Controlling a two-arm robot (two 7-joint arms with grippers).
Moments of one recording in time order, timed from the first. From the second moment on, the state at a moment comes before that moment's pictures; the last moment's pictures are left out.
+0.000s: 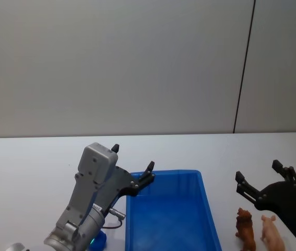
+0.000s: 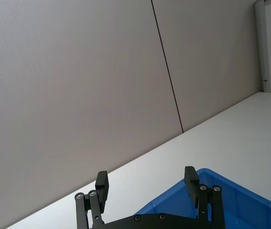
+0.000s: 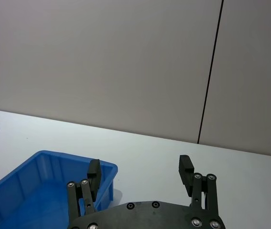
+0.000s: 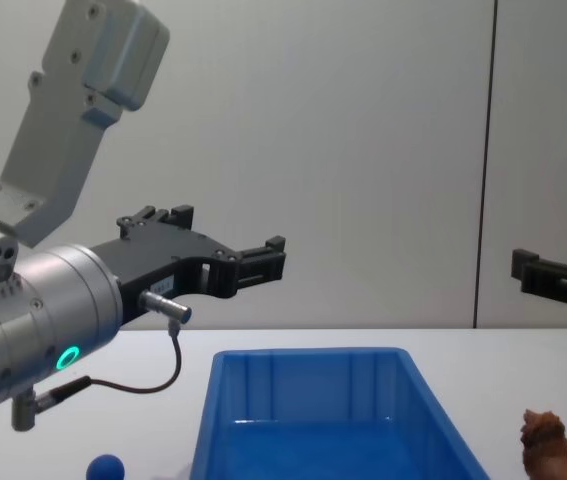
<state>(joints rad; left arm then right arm) -0.24 0.38 0.45 -1.63 -0.20 0.01 -0.01 -0.01 0.34 -0.23 -1.77 0.29 0.03 0.07</state>
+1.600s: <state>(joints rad) -0.24 0.38 0.45 -1.63 -0.20 0.01 -0.01 -0.01 0.34 -0.22 -1.77 0.29 0.03 0.07</state>
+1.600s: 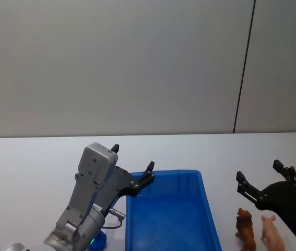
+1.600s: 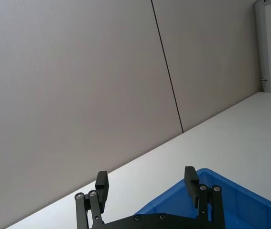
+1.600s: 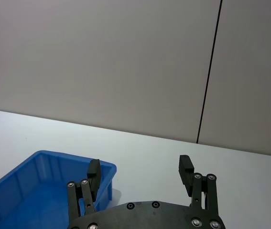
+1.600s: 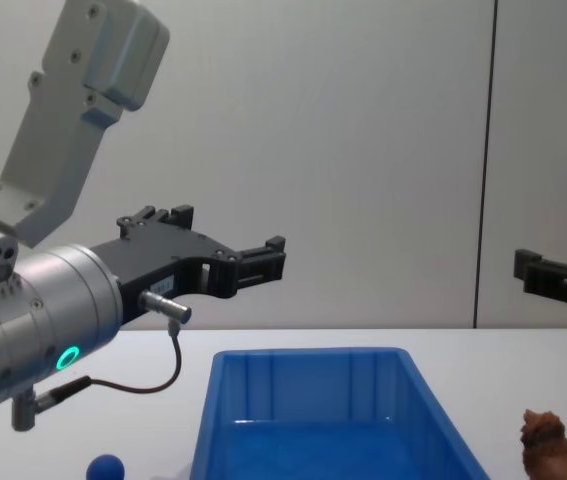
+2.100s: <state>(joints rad) -0.24 0.38 0.45 -1.63 -0.20 0.01 -0.01 -0.04 0.35 -0.21 -1.77 0.31 0.08 0.01</state>
